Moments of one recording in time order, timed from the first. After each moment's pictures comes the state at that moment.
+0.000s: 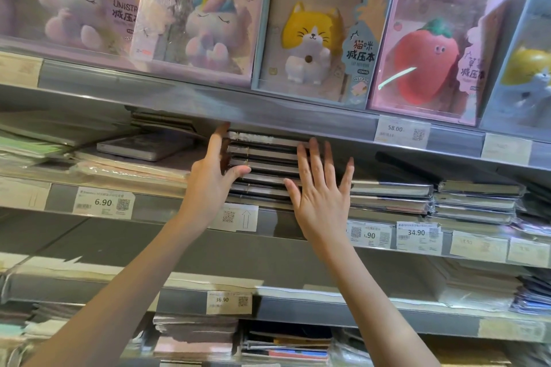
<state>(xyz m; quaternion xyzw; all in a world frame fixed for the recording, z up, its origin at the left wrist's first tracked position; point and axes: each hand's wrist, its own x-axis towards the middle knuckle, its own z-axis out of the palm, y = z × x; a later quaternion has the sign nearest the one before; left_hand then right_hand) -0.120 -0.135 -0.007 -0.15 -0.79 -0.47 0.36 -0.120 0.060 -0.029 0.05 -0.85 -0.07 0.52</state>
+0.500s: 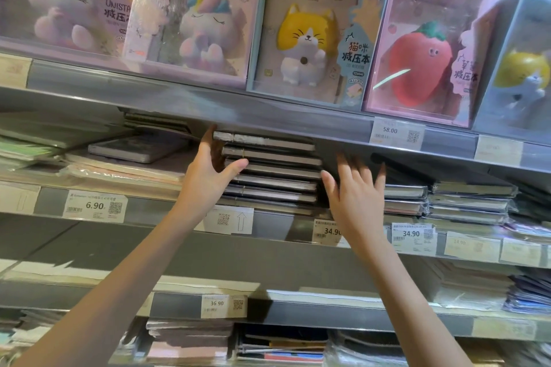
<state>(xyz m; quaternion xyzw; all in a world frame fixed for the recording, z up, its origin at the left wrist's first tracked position) -0.124 -0.136 0.000 -0.16 -0.74 -0.59 0.28 -0.097 0.101 -0.004 0.00 -0.87 -0.01 0.49</state>
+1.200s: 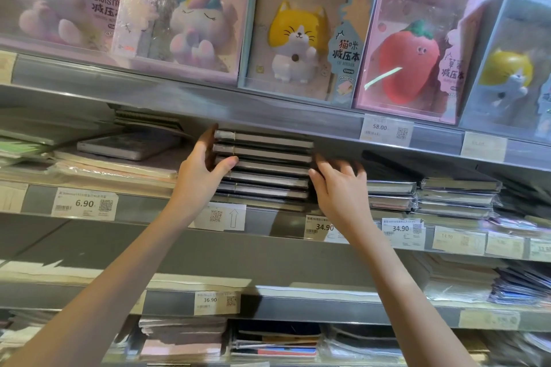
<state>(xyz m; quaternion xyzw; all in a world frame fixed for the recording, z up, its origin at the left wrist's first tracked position) -0.125 -0.134 -0.003 -0.18 -0.74 -0.58 0.27 -0.087 0.094 0.009 0.06 -0.91 0.01 0.41</state>
